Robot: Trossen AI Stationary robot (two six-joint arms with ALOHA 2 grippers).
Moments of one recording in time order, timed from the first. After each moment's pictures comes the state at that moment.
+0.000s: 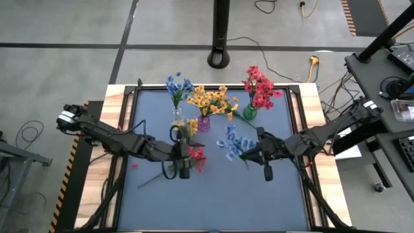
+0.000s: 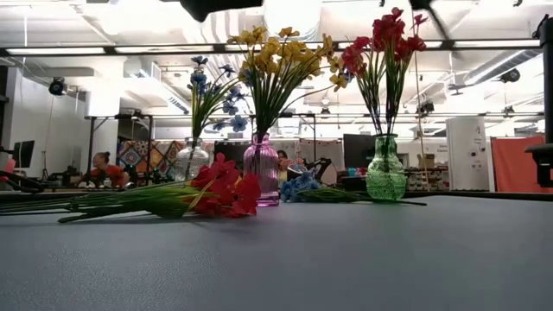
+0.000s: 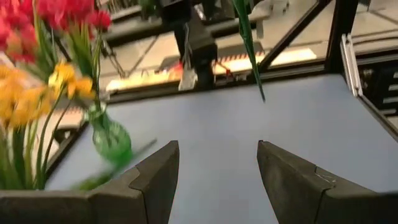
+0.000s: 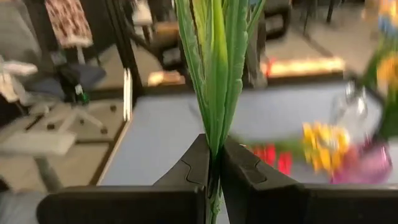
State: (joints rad) left arm -0.35 1.34 0.91 0.13 -0.46 0.04; right arm 0.44 1.05 0.78 0.06 0.34 0.19
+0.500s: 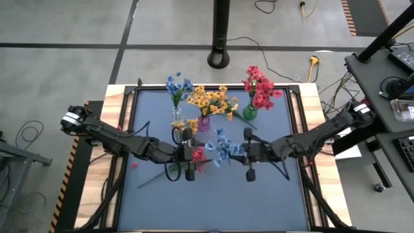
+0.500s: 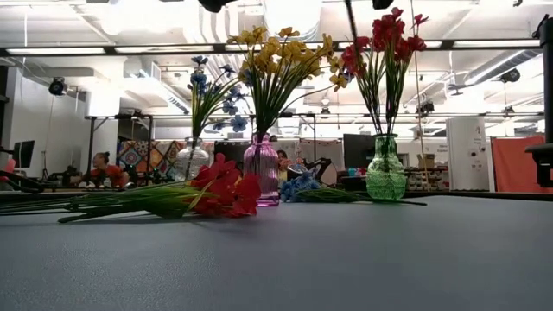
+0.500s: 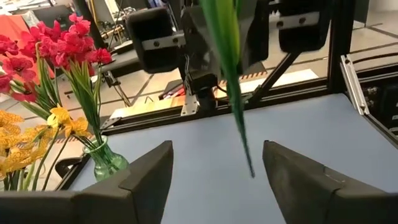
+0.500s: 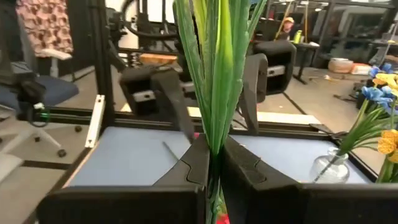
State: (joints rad) left arm -0.36 1.41 0.92 0.31 -0.46 0.15; right arm 0.39 1.27 0.78 0.44 0.38 -0.06
